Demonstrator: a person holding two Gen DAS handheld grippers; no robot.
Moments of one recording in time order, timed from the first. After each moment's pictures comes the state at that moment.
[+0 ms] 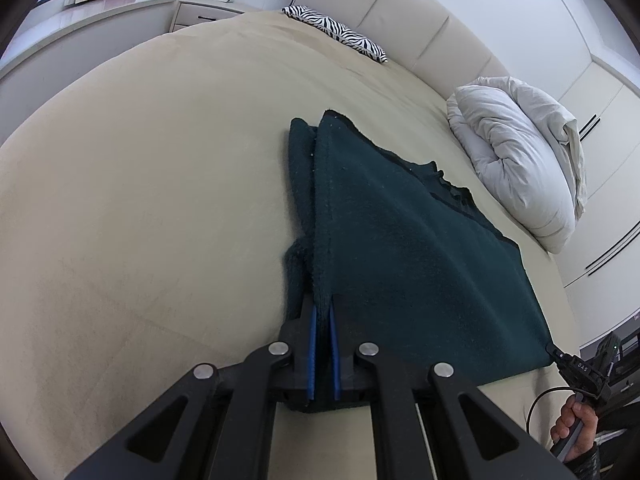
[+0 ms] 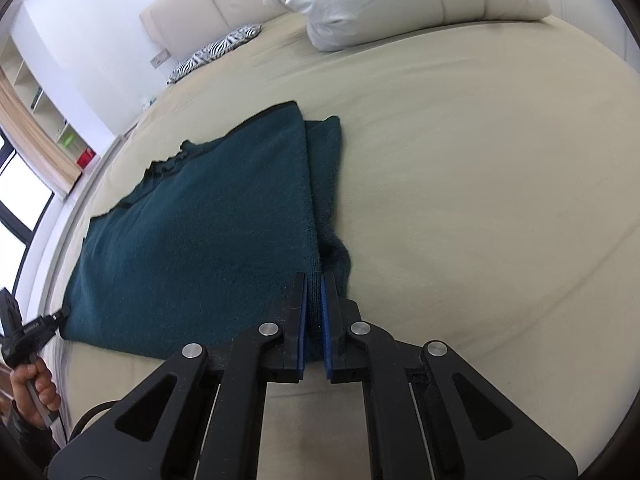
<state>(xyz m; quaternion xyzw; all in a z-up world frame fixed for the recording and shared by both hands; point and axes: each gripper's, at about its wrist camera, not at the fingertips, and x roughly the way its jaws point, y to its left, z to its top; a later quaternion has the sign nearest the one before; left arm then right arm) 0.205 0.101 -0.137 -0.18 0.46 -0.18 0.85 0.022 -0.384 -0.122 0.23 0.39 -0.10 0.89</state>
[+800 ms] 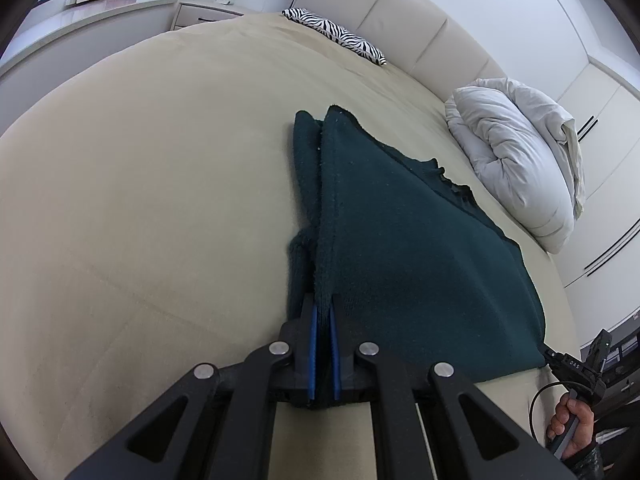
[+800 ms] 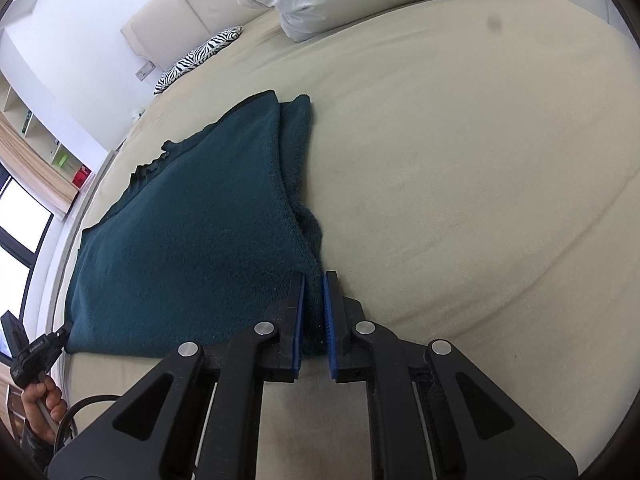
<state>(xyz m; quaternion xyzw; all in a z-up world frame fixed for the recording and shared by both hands) 0.201 0.105 -0.146 -0.19 0.45 -0.18 0.85 0.018 -0.393 -0.147 0.26 0.39 -0.11 0.87</state>
